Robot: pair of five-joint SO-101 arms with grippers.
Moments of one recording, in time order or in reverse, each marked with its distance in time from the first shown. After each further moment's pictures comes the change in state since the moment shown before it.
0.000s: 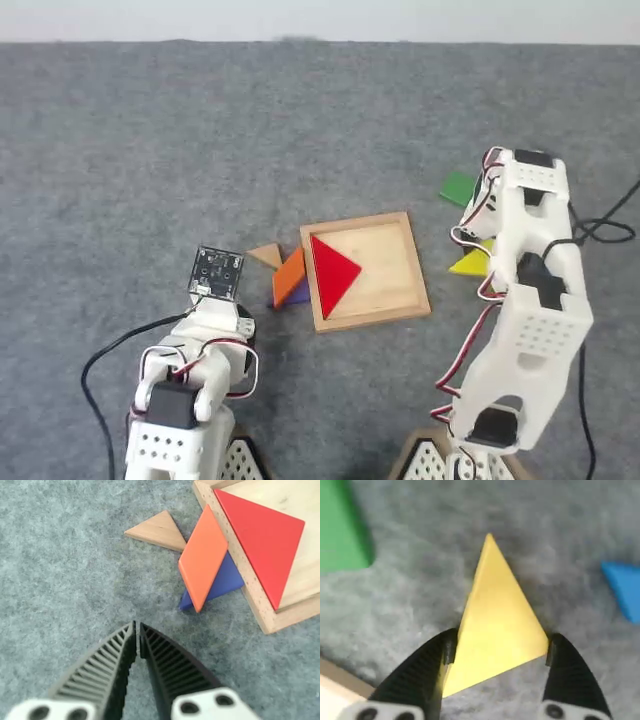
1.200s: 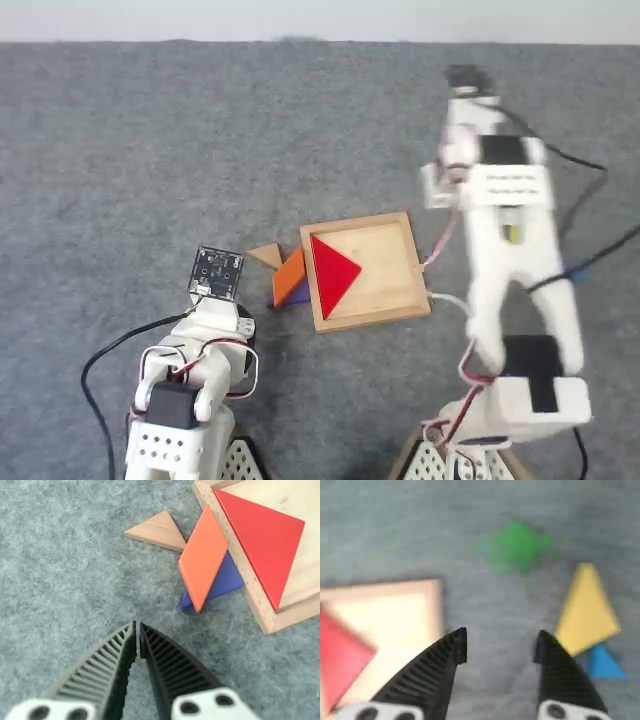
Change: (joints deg) left arm 0.0 0.0 0.0 0.0 0.0; right arm -8.4 -29.5 7.7 -3.5 24.2
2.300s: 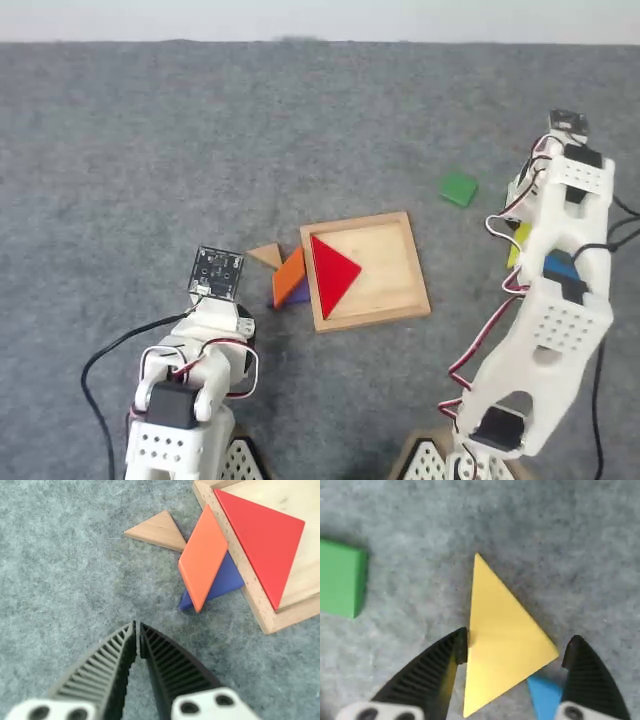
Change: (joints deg) left arm 0.0 0.0 0.0 0.0 0.0; right arm 16.8 34.1 -19.2 -2.8 1.5
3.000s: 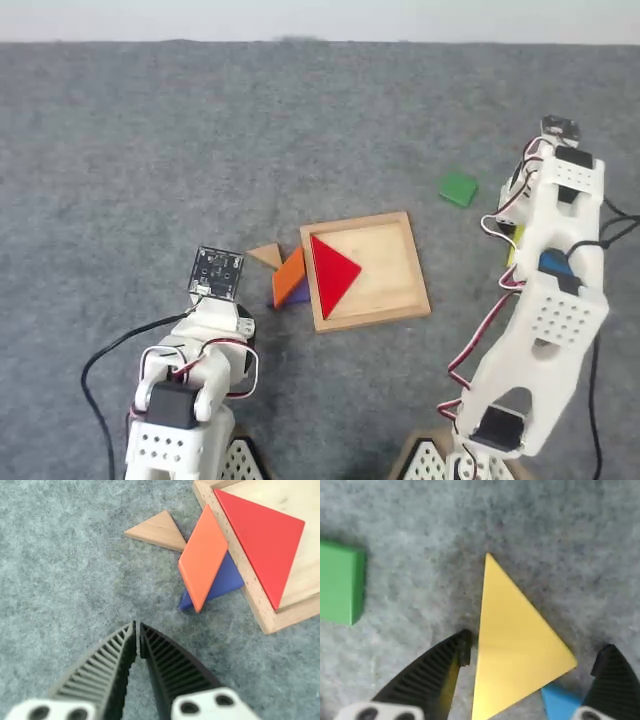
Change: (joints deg) left arm 0.0 0.0 0.0 0.0 0.0; right arm -0.5 5.9 -4.0 1.6 -1.7
